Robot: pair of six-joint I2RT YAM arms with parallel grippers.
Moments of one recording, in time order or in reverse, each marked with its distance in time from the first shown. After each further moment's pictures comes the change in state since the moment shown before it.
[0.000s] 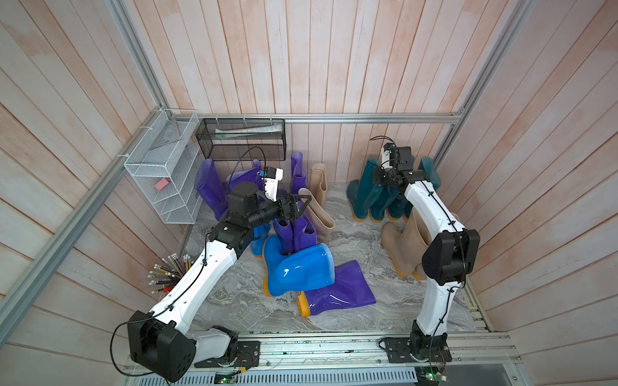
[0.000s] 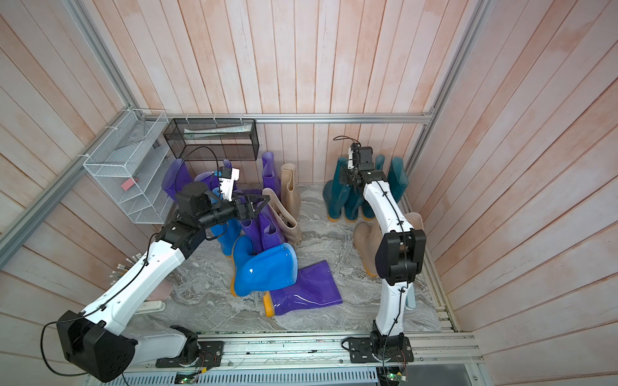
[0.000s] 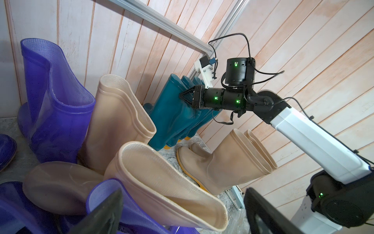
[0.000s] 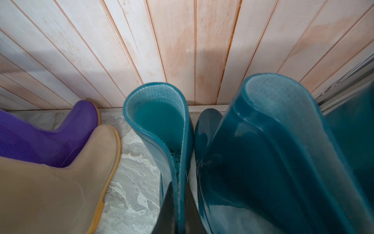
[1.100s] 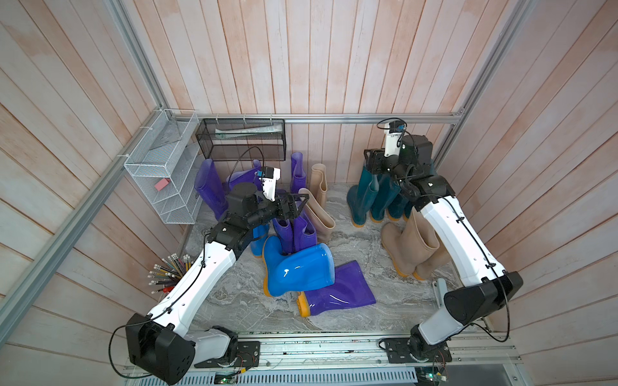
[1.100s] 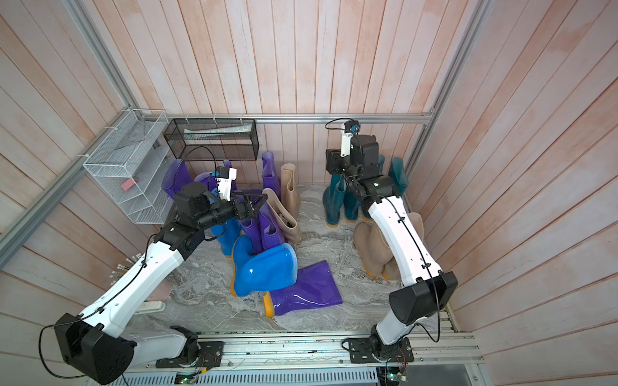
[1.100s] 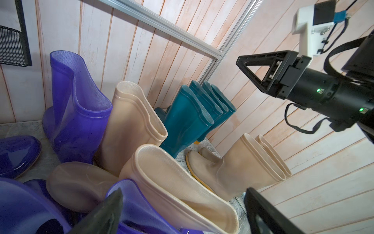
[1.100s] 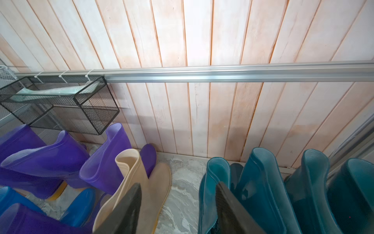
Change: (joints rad) left arm 0.000 -0.013 0.000 -0.015 -0.069 0.024; right arm 0.182 -0.377 -0.117 0.125 0.076 0.005
